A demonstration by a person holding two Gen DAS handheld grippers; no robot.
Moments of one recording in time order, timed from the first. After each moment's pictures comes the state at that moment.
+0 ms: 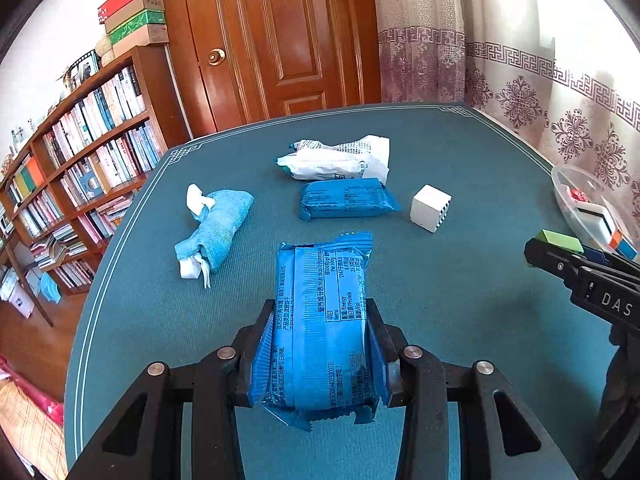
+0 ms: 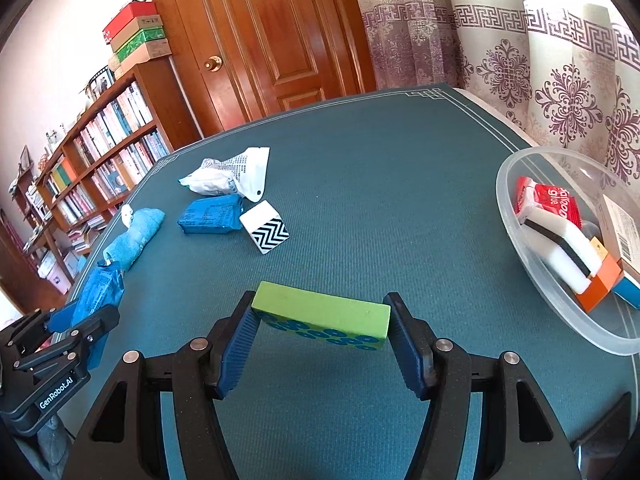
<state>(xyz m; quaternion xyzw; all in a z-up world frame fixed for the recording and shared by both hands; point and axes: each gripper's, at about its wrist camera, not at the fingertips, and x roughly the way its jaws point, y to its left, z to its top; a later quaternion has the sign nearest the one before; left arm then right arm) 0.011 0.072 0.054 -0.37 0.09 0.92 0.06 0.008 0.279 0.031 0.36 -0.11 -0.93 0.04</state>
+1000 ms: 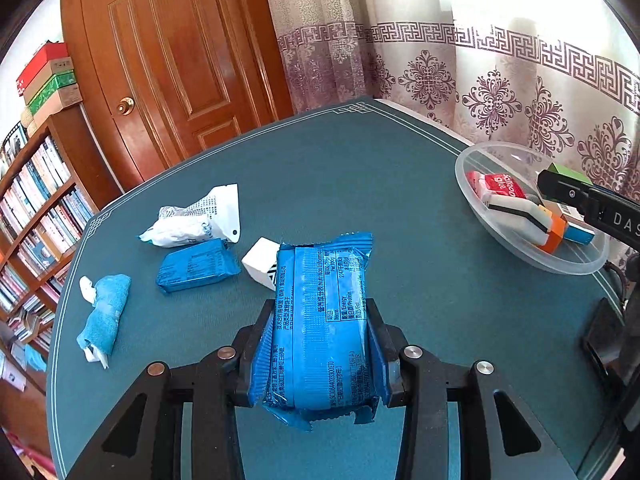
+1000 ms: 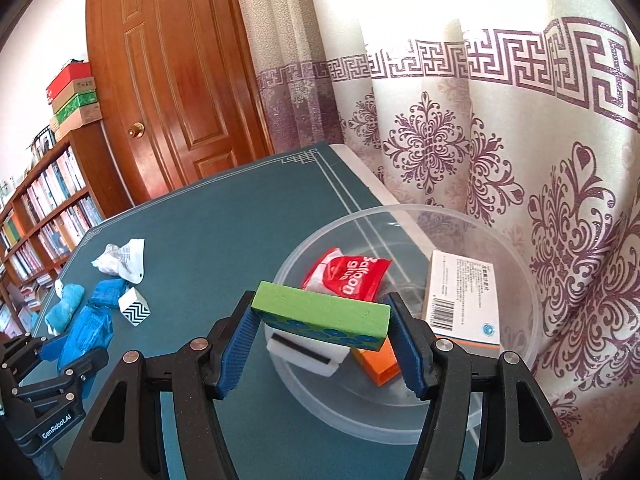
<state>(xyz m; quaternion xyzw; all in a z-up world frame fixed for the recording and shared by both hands) -0.004 0.208 0.063 -0.36 0.16 0.91 0.16 0.035 0.426 0.064 0.29 -0.12 -0.95 -0.10</state>
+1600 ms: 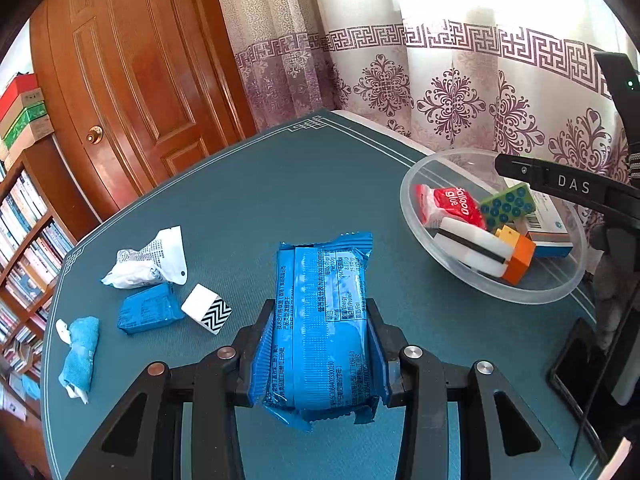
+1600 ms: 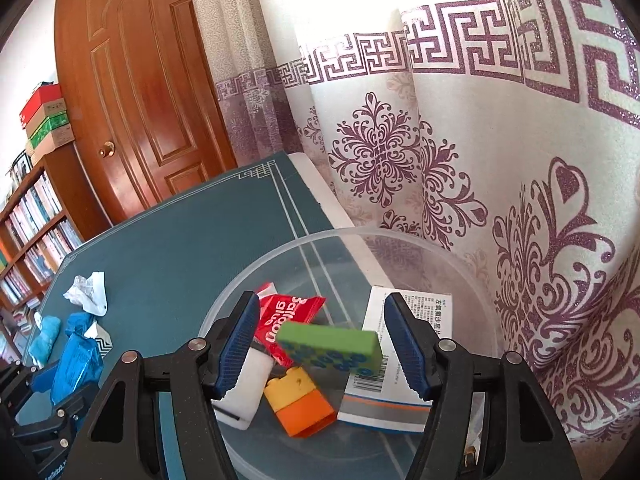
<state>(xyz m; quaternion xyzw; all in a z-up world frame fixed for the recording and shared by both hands) -0.005 0.262 0.073 -0.34 0.18 0.90 0.19 0.011 0.484 0.064 0.29 -0.15 -0.94 -0.12</state>
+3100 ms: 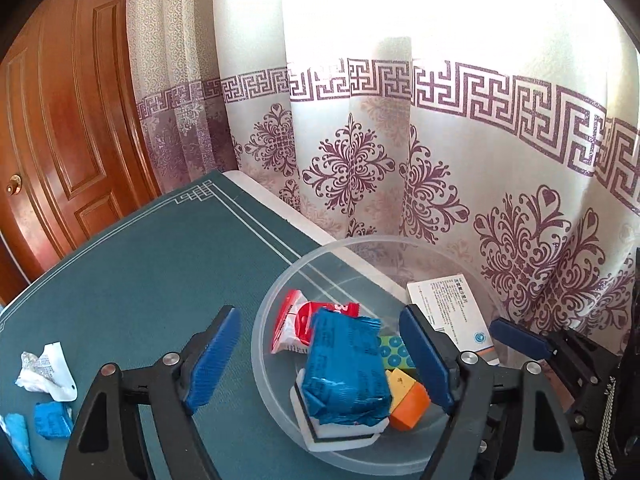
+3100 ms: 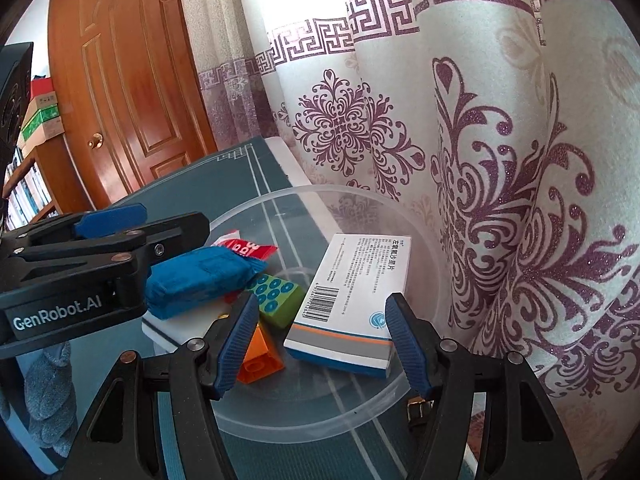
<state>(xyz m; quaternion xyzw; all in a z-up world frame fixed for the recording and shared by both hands) -0.037 0.374 0.097 -0.29 0.15 0.88 0.33 0.058 0.490 0.035 0.30 -0.14 -0.93 -0.15</state>
